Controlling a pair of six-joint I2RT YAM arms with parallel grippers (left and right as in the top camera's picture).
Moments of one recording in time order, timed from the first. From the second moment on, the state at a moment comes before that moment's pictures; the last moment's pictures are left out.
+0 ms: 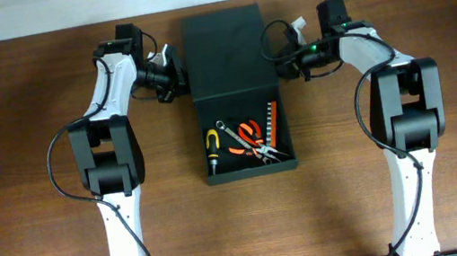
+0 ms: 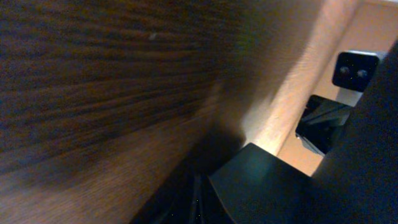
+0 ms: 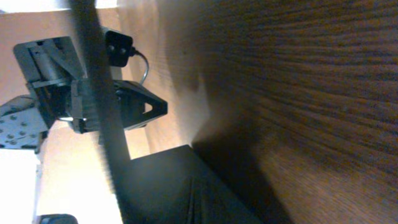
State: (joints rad) left arm -0.08 2.65 2.29 -1.11 0.91 -0.35; right arm 0.03 2.46 1.84 -0.59 -1.14 0.46
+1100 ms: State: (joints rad) left arm -0.07 2.50 2.29 -1.13 1.28 -0.19; right arm 0.02 2.33 1.85 -0.45 -1.42 0.68
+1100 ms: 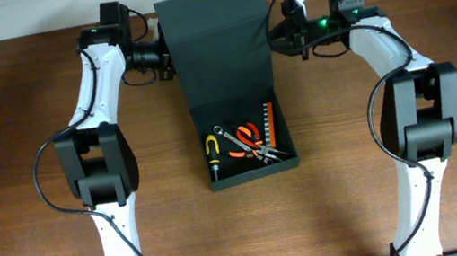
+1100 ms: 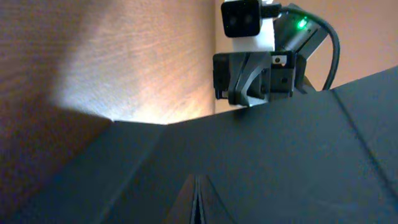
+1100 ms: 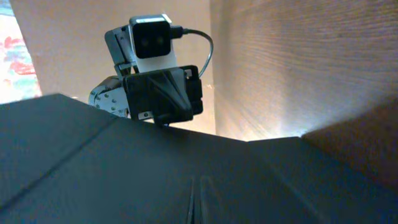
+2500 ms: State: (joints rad) left arm -0.14 2.23 2.29 -1.64 1.11 0.24; right arm -0.09 2.04 1.85 -0.49 -1.43 0.69
